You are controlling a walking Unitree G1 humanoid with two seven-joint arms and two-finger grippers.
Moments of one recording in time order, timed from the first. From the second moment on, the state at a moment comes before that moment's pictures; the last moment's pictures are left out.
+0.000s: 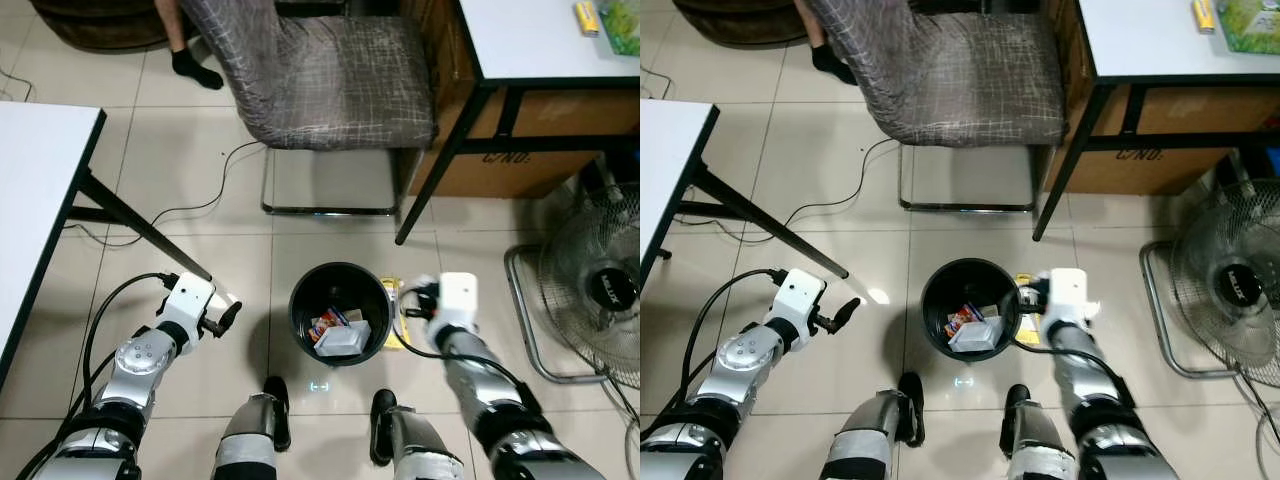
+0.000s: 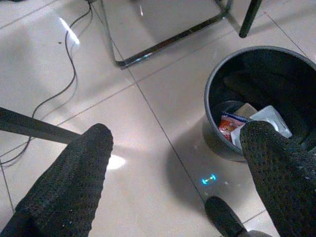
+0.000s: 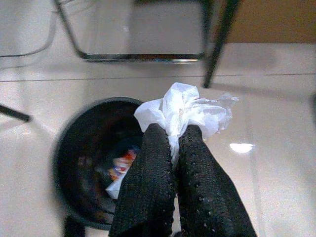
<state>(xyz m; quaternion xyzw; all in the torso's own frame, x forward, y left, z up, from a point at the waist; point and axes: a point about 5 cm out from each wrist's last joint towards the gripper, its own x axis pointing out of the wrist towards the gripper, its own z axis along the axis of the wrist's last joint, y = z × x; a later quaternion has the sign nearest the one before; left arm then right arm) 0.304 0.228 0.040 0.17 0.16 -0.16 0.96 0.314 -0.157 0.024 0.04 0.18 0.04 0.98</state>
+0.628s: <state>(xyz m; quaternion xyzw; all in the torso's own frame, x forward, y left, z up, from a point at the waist) 0.303 0.239 0.046 0.19 0.14 -0.15 0.96 0.325 -0.118 0.034 0.11 0.17 0.12 0.97</state>
